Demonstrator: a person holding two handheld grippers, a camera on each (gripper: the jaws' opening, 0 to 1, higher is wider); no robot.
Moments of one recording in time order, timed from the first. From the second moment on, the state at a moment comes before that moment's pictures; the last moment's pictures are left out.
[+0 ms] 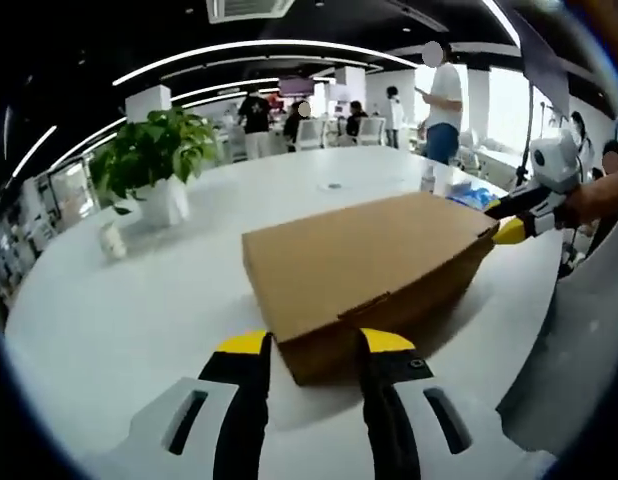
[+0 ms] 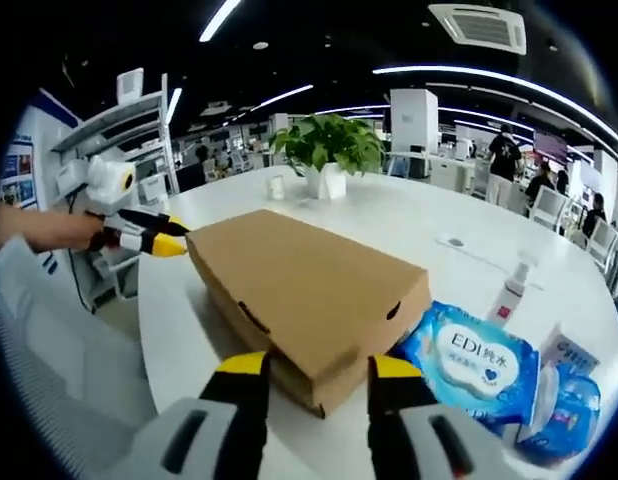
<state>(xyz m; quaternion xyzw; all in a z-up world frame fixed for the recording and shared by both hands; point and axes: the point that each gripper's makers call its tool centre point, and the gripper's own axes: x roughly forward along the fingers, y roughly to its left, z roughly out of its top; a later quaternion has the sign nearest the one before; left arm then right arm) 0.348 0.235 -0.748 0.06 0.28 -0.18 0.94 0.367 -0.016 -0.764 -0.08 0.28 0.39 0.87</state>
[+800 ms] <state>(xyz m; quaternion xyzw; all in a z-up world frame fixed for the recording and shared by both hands) 0.366 0.243 -0.760 0.03 0.29 -0.17 0.94 0.384 -0.006 -0.783 -0.11 0.30 0.37 0.87</state>
